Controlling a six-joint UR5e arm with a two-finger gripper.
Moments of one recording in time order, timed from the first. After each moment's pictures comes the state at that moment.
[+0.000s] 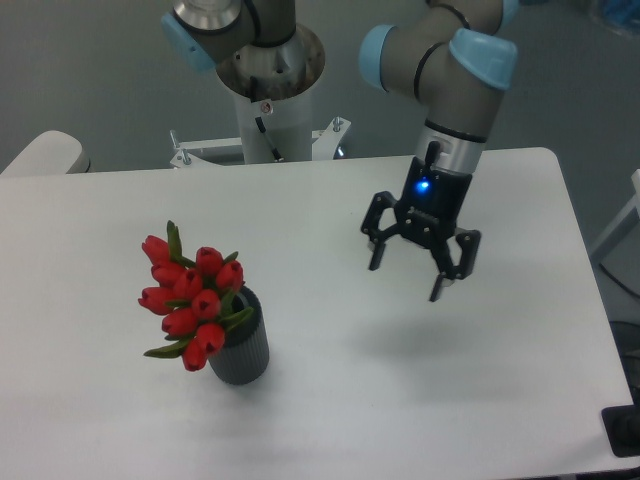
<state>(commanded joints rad) 2.75 -1.78 -1.74 -0.78 1.12 1.35</state>
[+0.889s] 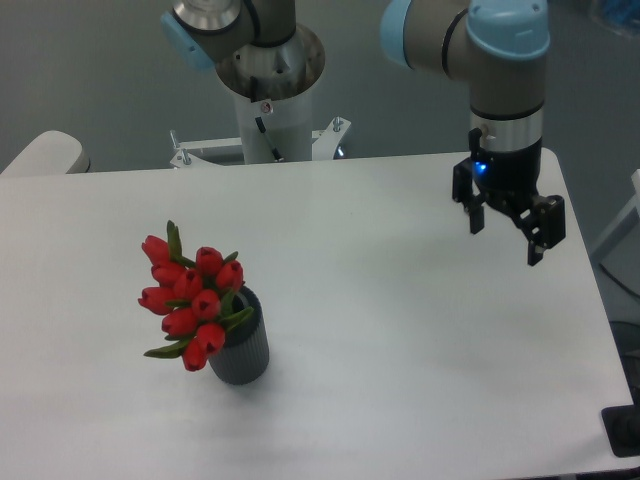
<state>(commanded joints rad) 2.72 -1.80 -1.55 -0.96 1.56 1.70</state>
